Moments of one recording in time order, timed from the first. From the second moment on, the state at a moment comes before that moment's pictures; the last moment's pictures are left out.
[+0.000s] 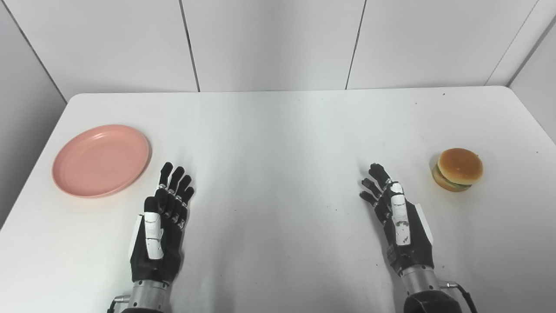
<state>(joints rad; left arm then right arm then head) 0.11 -0.01 -0.04 -0.20 -0.28 -0.04 -0.14 0.16 0.01 -0.03 -0.34 0.09 0.14 0.02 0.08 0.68</state>
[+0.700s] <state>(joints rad) 0.11 -0.01 -0.04 -0.20 -0.28 -0.04 -0.15 0.16 0.01 -0.03 -0.34 0.09 0.14 0.02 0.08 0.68</state>
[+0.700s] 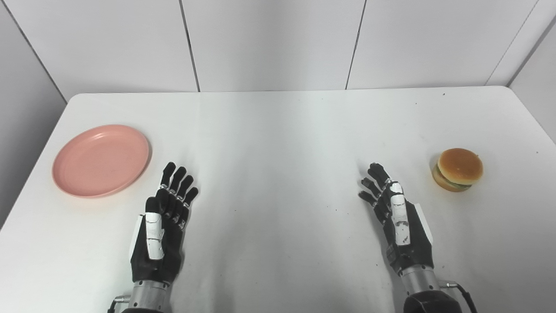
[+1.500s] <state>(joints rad) 0.10 -0.06 -0.08 -0.13 -0.20 -0.13 -0.14 0.15 -0.02 -0.08 -0.27 0.17 0.09 0.10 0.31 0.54</state>
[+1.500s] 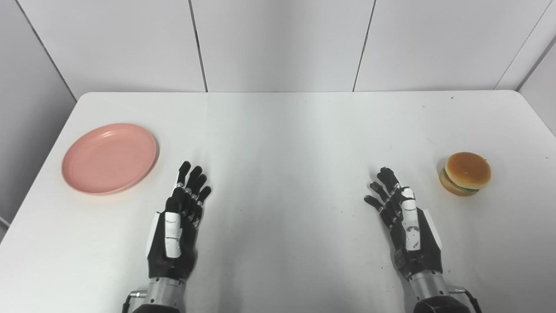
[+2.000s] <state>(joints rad) 0.07 -0.08 -0.10 -0.07 -0.14 -0.21 -0.13 0.12 -0.06 -0.10 -0.18 0.19 0.03 0.12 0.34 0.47</state>
